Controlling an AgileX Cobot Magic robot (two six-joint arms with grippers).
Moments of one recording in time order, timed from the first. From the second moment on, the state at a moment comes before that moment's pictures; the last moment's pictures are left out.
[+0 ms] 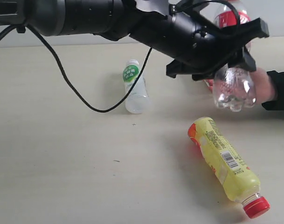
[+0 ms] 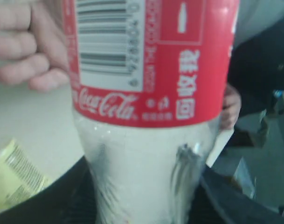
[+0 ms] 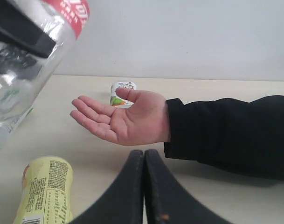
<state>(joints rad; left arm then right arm) -0.87 2.00 -1.61 -0.92 0.54 0.08 0.04 0.01 0.00 0.18 0.29 -0.21</state>
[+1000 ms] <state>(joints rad) -0.99 2.24 -2.13 0.21 0.95 -0.92 0.04 0.01 0.00 0.18 0.29 -0.21</state>
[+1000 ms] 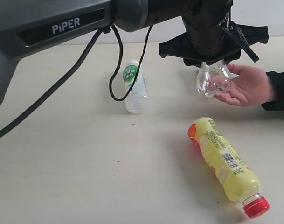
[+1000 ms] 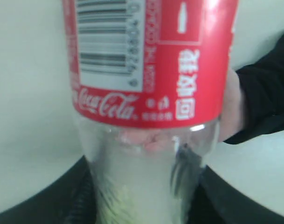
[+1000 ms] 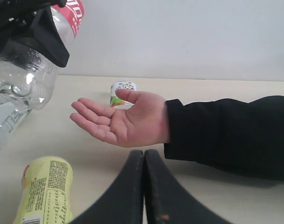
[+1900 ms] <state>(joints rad) -0.94 2.47 -2.13 -0.29 0.54 -0.80 0.04 0.01 0.00 0.18 0.29 -0.21</state>
